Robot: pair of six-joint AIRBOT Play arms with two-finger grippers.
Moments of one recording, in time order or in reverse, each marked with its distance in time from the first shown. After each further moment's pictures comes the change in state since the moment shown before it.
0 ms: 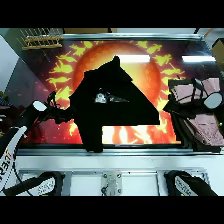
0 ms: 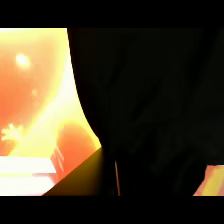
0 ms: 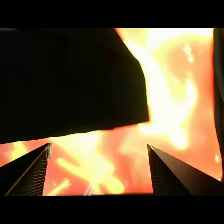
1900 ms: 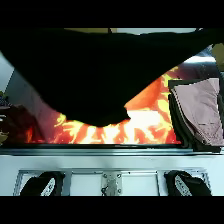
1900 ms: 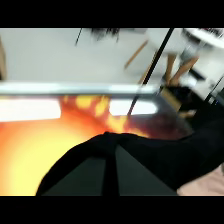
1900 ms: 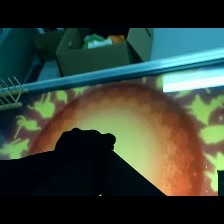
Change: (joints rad) left arm -0.042 0.592 0.896 -0.002 -0.190 -0.012; right arm -0.043 0.202 0.737 0.196 -0.084 -0.183
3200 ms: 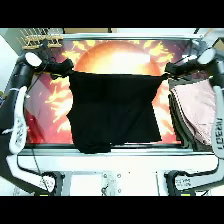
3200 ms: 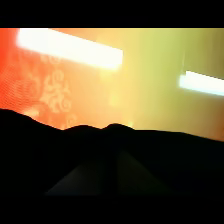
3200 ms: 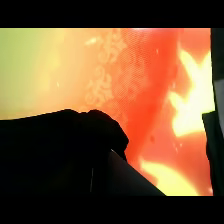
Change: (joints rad) left arm -0.013 -1.016 0.059 0.131 0.067 -0.140; right arm 0.111 -0.785 0.054 -0.221 0.069 0.155
